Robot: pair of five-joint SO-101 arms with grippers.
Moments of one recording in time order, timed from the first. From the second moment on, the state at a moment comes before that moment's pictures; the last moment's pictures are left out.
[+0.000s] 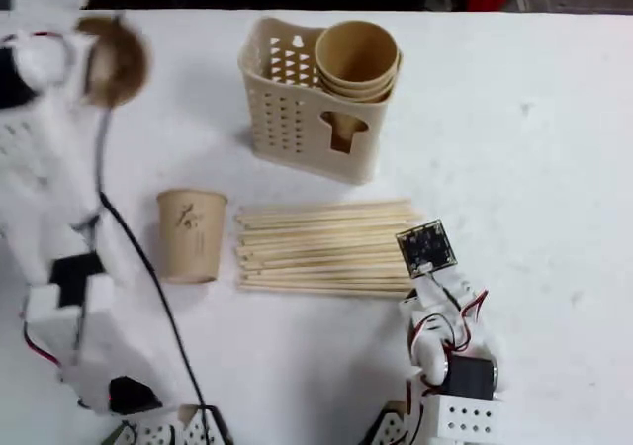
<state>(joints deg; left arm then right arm) -16.3 19.0 -70.9 101.8 -21.1 3.2 -102.4 96.4 66.2 27.8</state>
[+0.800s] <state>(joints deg) 20.8 26.9 -74.7 95.2 -6.3 3.2 -102.4 96.4 66.2 27.8</state>
